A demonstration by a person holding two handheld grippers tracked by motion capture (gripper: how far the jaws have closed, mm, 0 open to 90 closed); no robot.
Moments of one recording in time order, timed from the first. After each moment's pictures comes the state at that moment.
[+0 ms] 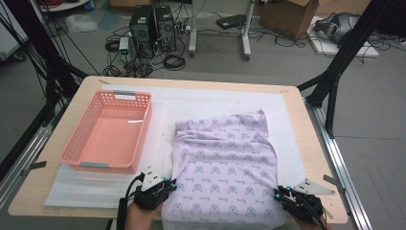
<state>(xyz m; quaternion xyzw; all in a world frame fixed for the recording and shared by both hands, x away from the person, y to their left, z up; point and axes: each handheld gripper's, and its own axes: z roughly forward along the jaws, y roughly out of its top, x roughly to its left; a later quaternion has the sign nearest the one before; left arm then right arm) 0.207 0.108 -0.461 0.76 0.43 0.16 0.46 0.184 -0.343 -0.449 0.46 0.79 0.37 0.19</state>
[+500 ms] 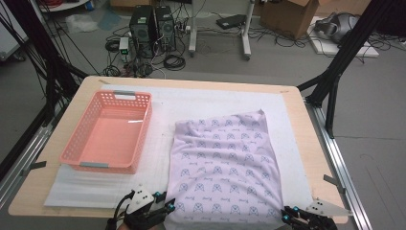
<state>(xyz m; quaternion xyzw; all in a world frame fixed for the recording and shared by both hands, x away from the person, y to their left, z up) 0.172 0.122 -0.459 0.76 0.41 0.14 0.49 0.137 -0.358 -0.444 0.46 0.79 0.38 0.14</state>
